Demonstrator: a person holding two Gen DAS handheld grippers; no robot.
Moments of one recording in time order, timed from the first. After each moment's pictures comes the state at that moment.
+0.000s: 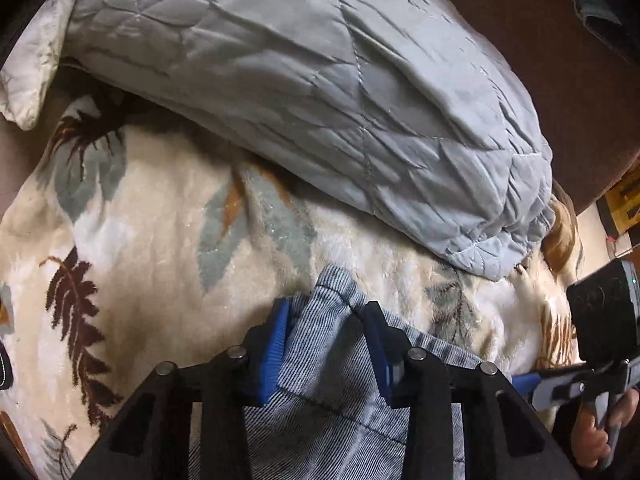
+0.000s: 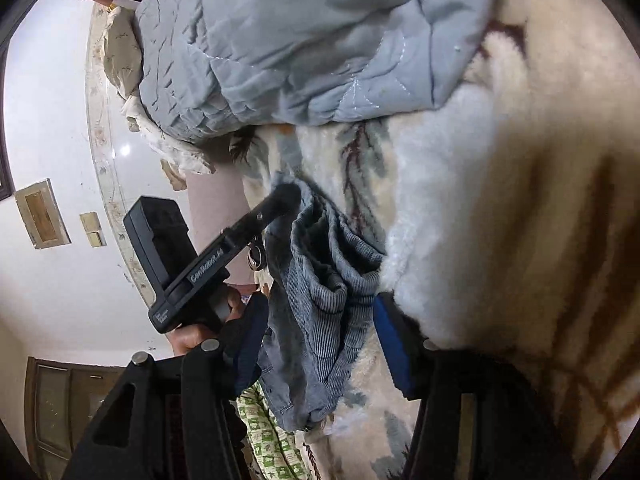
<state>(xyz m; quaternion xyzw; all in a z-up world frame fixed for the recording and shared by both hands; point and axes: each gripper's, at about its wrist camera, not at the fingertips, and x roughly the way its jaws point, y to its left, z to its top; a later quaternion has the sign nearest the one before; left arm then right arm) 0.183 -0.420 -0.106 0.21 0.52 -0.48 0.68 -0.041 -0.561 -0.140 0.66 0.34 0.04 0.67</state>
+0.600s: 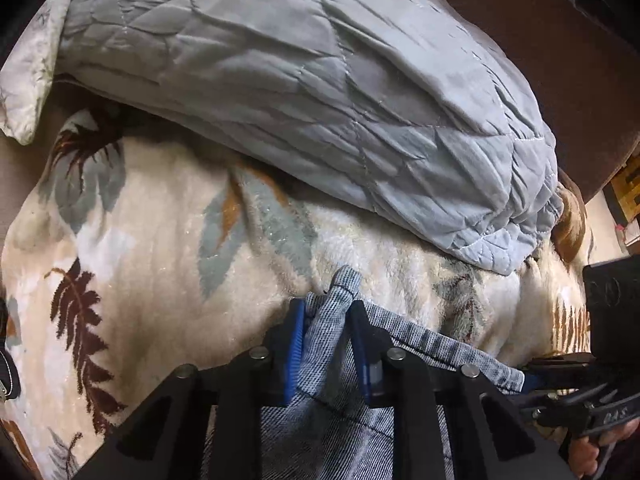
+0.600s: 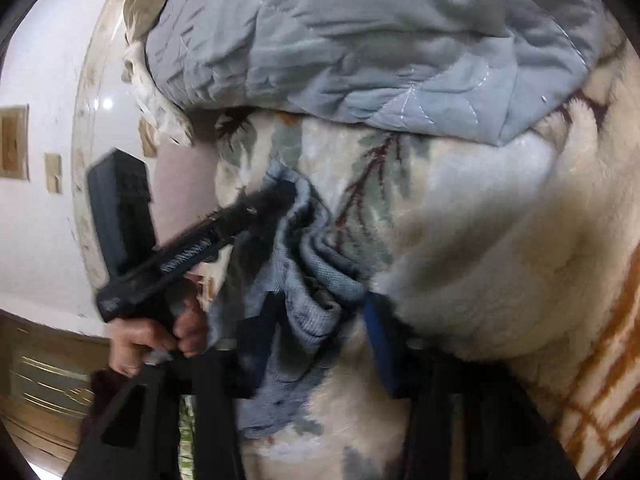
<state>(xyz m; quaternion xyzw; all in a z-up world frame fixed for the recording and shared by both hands) 0.169 -0.418 -0.104 0.24 0.50 -0.47 0.69 -0.006 -0.537 -0.131 0.53 0.39 0.01 0.75</state>
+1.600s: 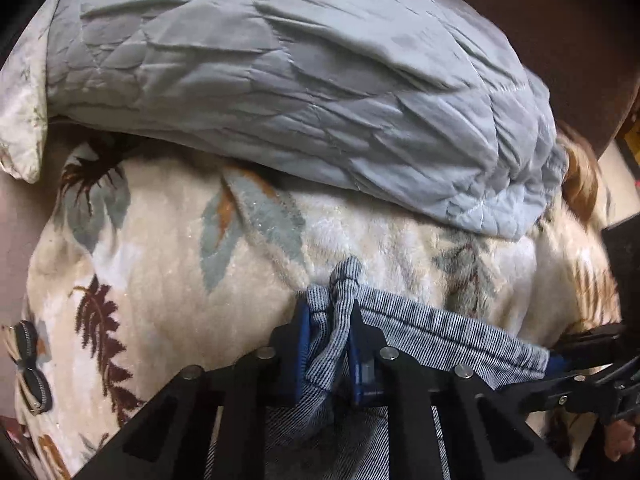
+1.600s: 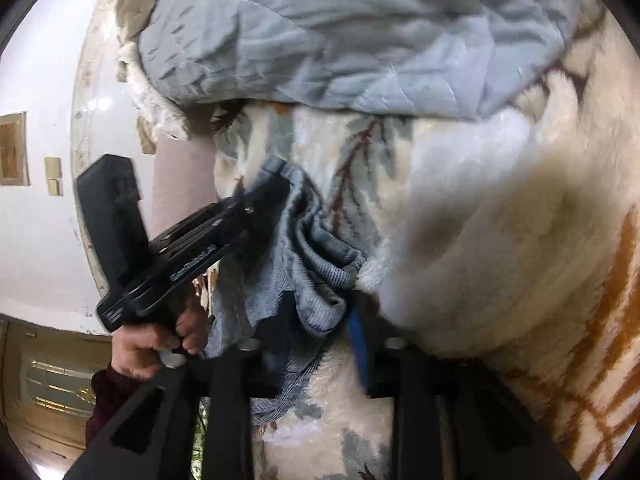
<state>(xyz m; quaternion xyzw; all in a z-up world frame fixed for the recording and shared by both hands) 0.137 -0.438 -0.102 0.33 0.46 -0.45 0.69 -0.010 -0.534 -0.131 0.54 0.40 0.02 0.74</state>
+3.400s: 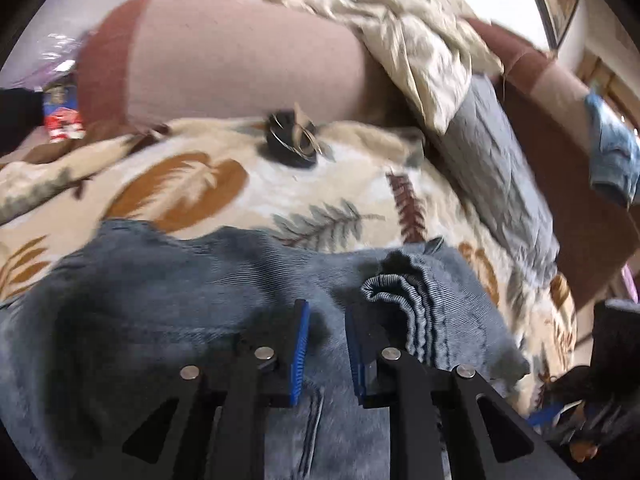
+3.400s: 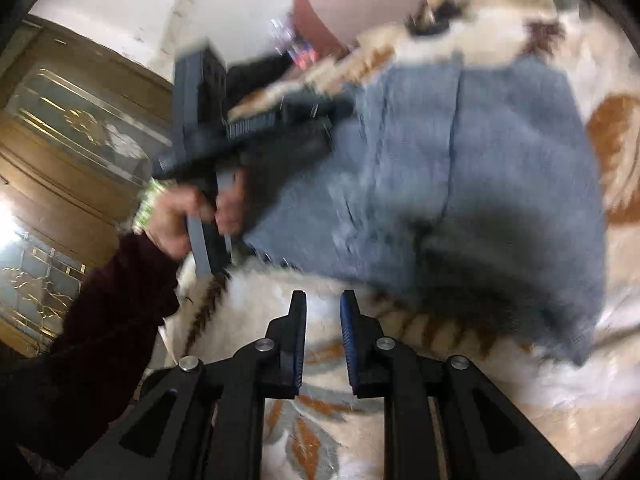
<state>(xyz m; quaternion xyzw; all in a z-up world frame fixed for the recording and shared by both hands) 0.165 -0.040 -0.063 -0.04 0.44 -0.33 0.84 0.020 -0.281 -0.070 0.24 0.48 0.32 0.78</state>
